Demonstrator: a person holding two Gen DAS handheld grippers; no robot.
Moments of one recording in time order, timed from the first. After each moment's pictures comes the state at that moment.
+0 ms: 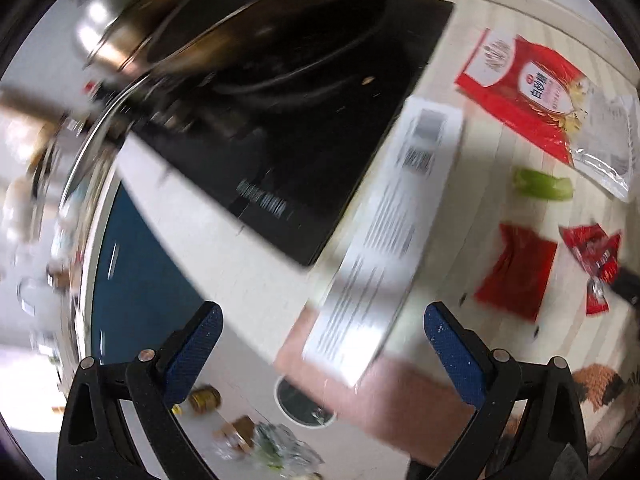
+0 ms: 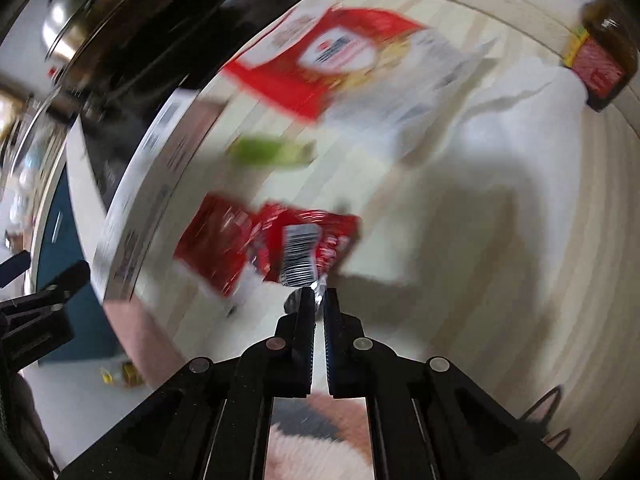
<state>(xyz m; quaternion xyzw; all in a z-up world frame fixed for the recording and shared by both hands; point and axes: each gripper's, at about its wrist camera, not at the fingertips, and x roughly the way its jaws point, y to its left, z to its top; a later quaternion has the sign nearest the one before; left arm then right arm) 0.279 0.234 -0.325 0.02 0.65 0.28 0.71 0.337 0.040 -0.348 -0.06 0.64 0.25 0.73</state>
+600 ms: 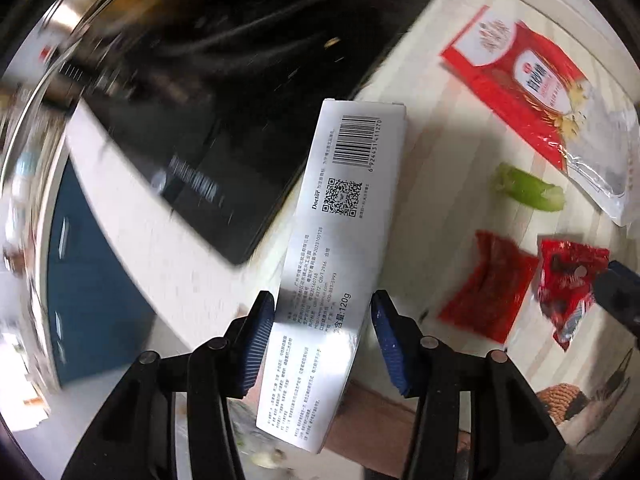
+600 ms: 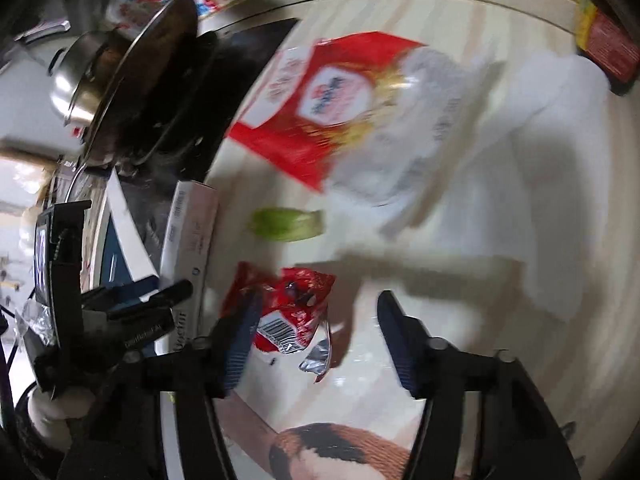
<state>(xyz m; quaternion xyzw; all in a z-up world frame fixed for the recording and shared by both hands) 0.277 0.238 -0.348 -0.10 0.68 0.25 0.68 0.385 0.051 -0.351 0.04 0.65 0.32 0.69</state>
